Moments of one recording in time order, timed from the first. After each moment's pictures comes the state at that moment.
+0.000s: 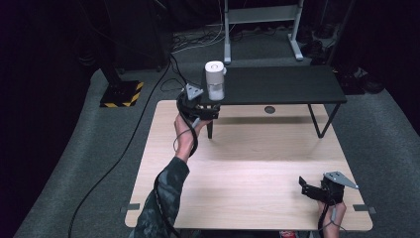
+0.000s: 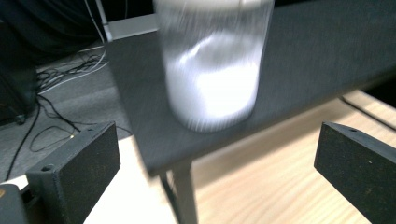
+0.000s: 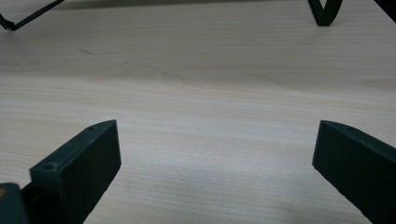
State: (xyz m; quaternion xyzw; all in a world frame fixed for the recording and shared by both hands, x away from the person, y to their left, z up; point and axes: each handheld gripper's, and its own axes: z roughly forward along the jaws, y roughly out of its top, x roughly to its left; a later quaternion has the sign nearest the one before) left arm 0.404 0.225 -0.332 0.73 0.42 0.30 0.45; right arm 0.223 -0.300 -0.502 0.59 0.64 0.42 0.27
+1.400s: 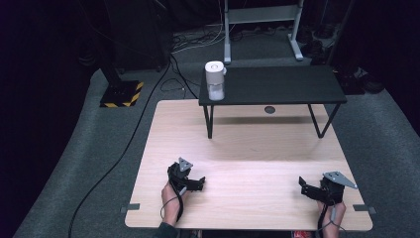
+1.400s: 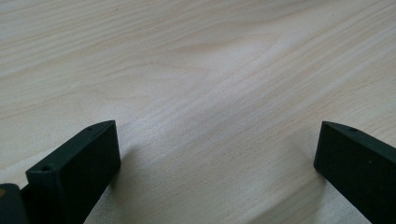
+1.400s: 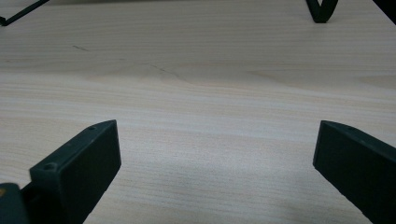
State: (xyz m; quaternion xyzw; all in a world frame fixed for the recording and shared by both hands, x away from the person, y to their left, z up) left arm 0.321 0.269 -0.473 0.80 0.46 0.20 0.33; right arm 0.224 -0.296 -0.500 0.59 0.64 0.41 0.28
